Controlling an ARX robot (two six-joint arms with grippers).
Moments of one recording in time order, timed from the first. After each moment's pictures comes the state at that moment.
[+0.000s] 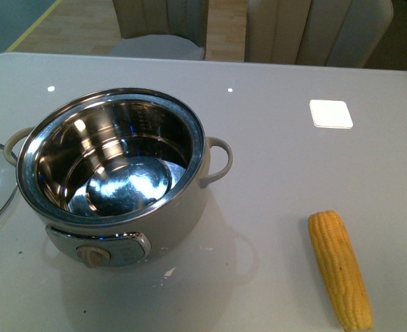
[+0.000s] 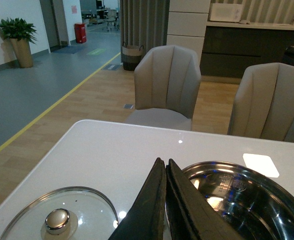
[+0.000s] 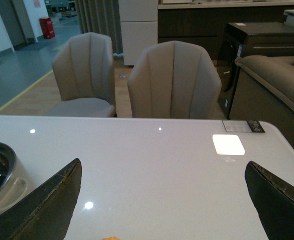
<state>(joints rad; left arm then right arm) 0.00 0.41 0.01 0.41 0.00 -0.01 0.00 0.00 0.02 0.00 0.00 0.00</state>
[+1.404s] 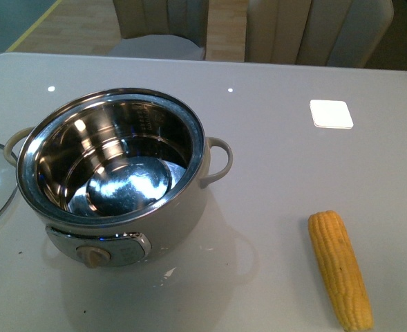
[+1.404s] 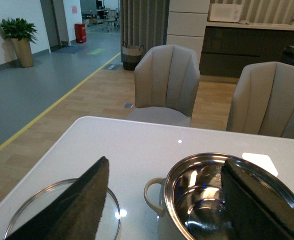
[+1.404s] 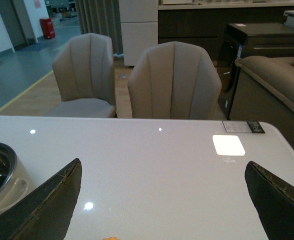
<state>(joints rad) 0.00 0.01 0.01 0.00 0.00 -0.01 0.07 0.21 0.16 -0.33 0.20 0.15</state>
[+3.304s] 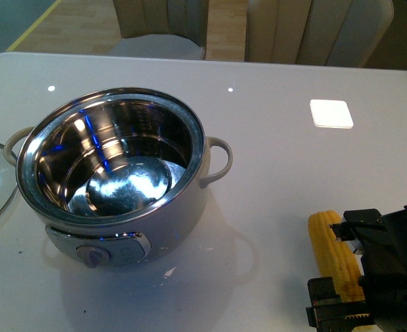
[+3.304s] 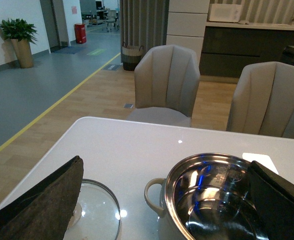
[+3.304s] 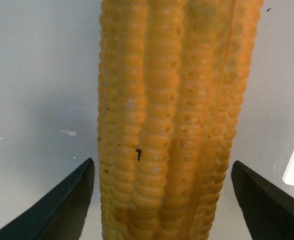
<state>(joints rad) 0.00 0.01 0.01 0.00 0.00 -0.01 0.32 2.24 0.47 0.61 0.10 0.14</state>
